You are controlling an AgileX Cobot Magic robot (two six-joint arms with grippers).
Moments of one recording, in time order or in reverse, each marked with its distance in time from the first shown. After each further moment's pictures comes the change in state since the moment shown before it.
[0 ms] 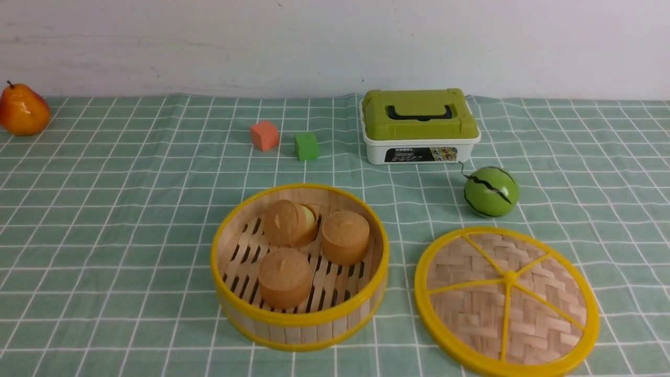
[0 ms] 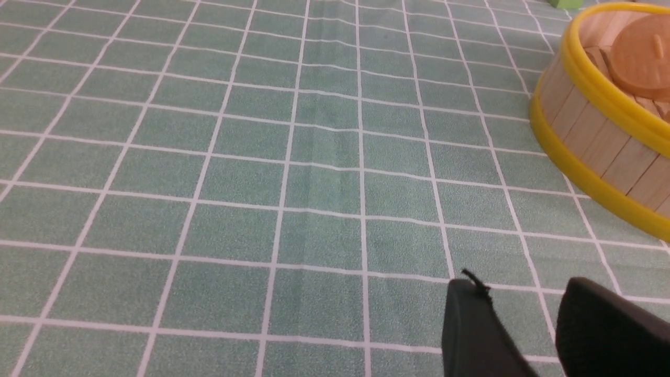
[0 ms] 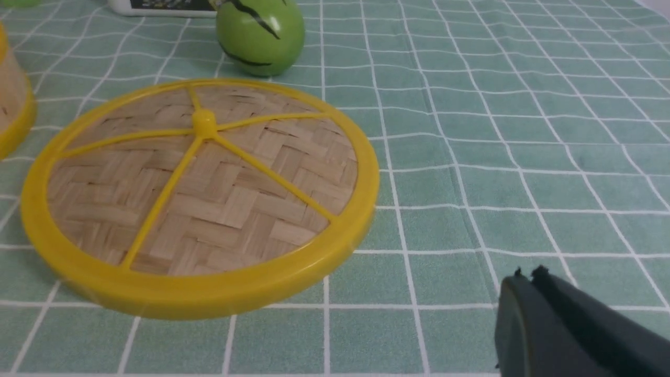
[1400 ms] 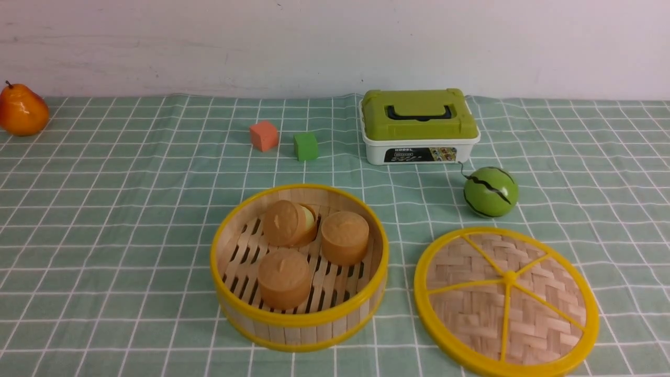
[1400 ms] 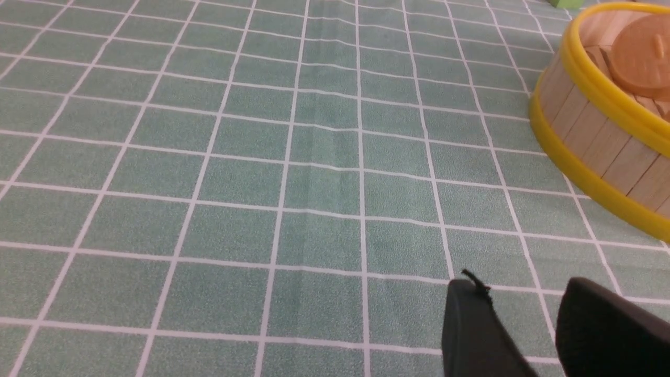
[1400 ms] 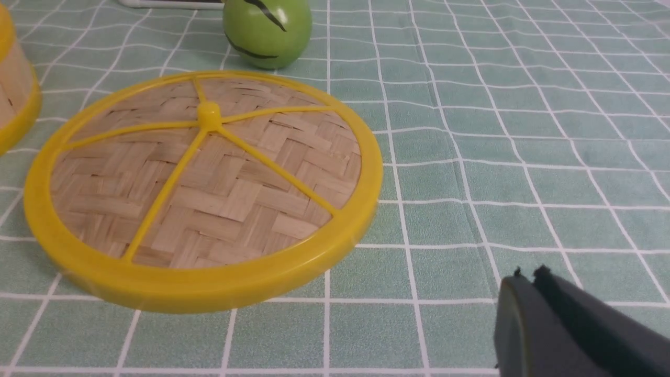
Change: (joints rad) right arm 0.006 0.000 -0.002 -0.021 0.009 0.012; left arm 0.000 0.000 0.000 0.000 0.000 0.000
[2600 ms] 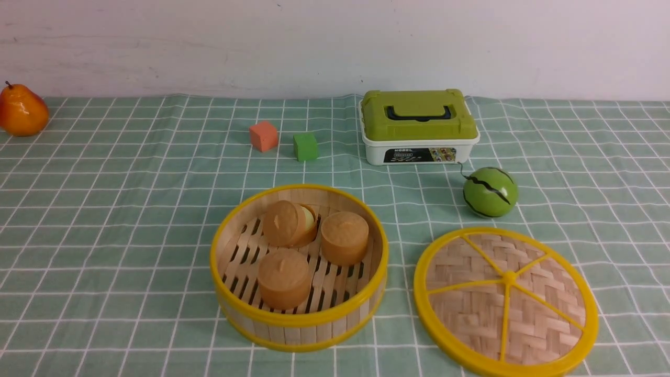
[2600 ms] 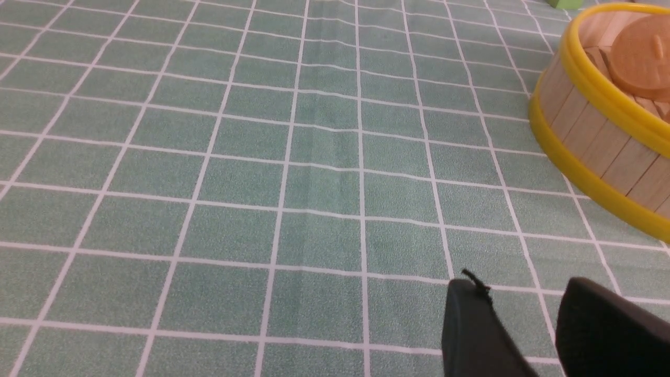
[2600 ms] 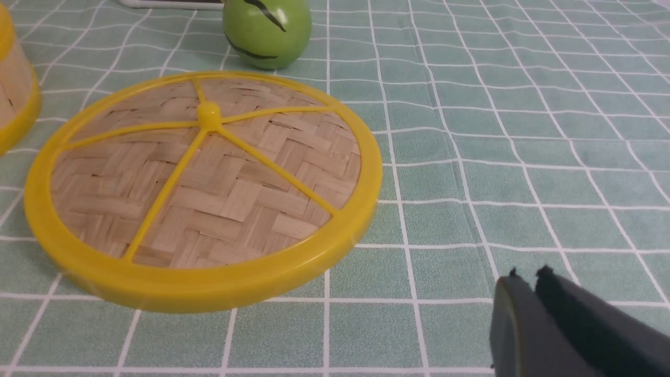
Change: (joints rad) right arm 0.000 0.000 0.000 -0.001 0.001 0.000; left arm 0.000 0.000 0.000 0.000 0.000 0.000
